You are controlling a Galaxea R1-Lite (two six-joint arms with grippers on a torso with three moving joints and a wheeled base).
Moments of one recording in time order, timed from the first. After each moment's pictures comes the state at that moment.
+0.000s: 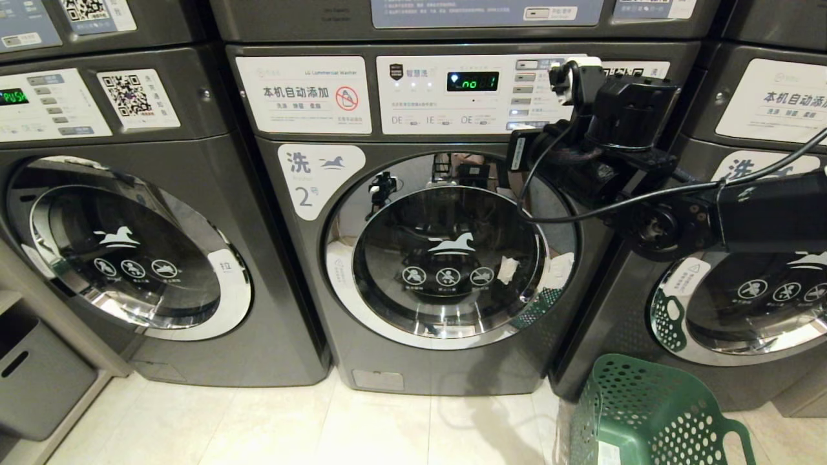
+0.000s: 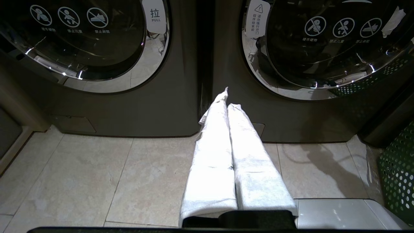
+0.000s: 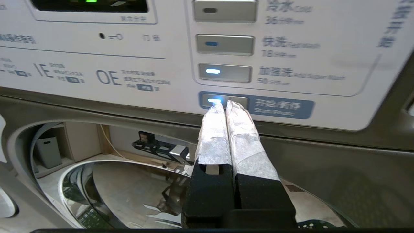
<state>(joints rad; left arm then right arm) -0.01 0.00 0.00 0.01 0.00 0.00 0.43 2.01 -1.56 -0.65 -0.22 0.00</state>
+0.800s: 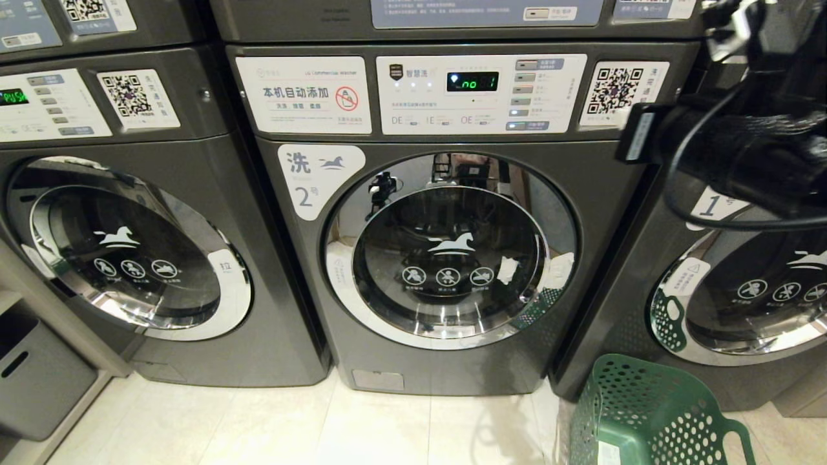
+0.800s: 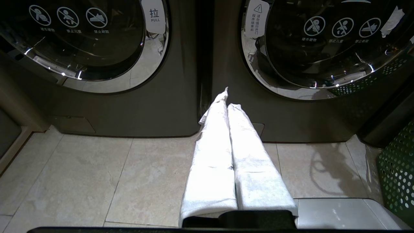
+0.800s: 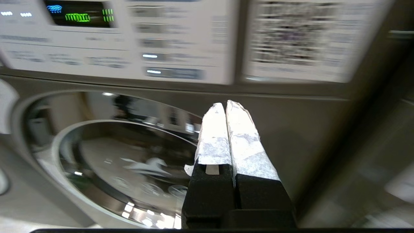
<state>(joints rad) -0.01 0.00 0.00 0.01 0.00 0.00 0.38 1.53 -1.21 -0.43 -0.31 0.00</state>
